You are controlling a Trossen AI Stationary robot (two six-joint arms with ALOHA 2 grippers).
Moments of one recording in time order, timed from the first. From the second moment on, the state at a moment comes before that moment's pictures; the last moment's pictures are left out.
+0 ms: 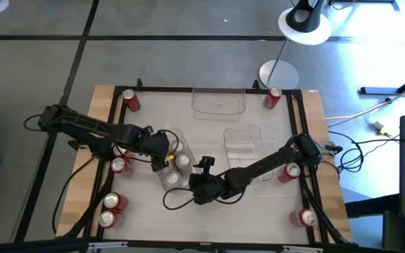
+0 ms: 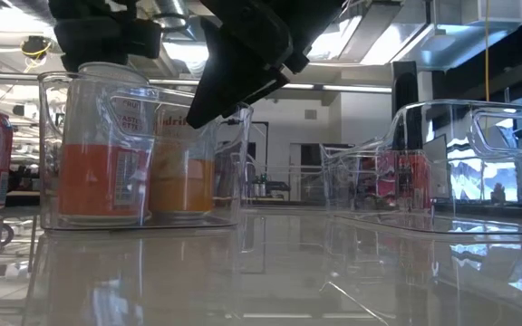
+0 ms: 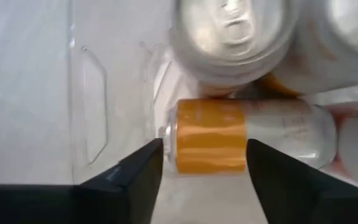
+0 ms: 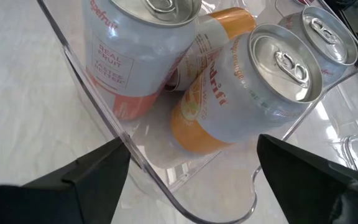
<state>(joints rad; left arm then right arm) -0.18 1.28 0.94 -0.92 -0.30 -0.56 0.40 2.10 1.63 -0.47 0.61 0.24</state>
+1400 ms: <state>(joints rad) 0.07 1.43 0.94 -0.94 0.20 -0.32 0.39 2.10 1.63 -0.47 0.61 0.26</state>
